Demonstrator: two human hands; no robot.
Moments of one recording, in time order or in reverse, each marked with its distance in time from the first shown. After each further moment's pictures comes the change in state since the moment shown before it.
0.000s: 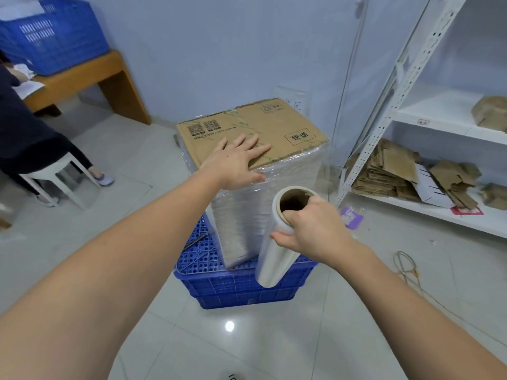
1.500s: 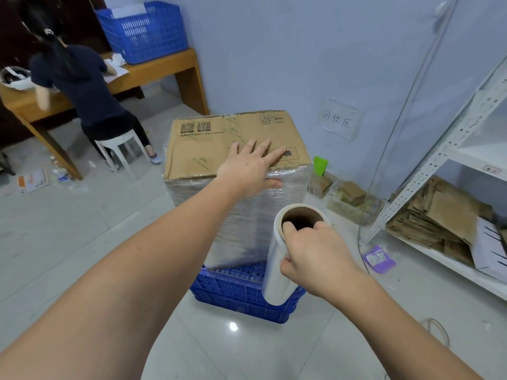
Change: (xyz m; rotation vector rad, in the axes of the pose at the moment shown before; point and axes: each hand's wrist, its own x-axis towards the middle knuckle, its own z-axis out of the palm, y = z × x) left_hand 0.076 0.102 0.012 0.157 0.058 -0.330; right_hand -0.026 0.136 -0.014 0.136 -0.256 -0.200
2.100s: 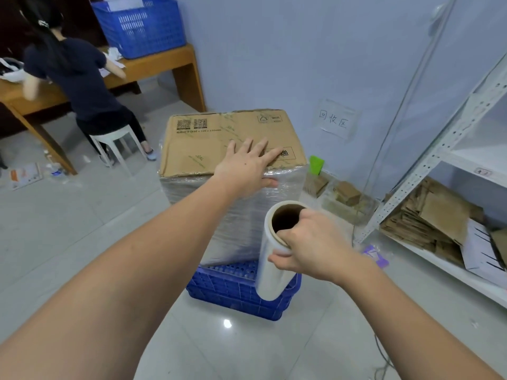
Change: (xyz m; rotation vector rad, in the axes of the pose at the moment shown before) left_hand -0.001 0.006 0.002 -0.008 0.000 0.008; right_hand 0.017 0.030 0.012 -0.134 0.125 -0.288
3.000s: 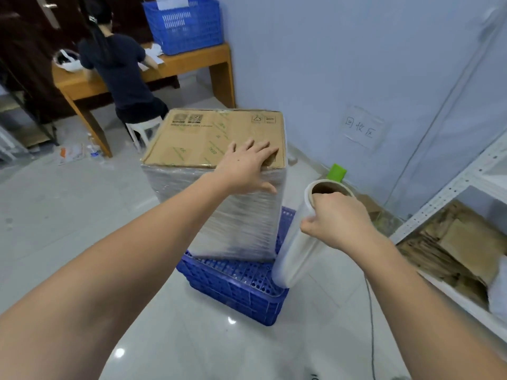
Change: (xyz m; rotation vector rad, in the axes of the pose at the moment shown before) left_hand 0.024 0.045 -0.013 -0.125 -0.021 -0.164; right_hand -0.009 0.124 -0.001 0.180 -0.161 0.392
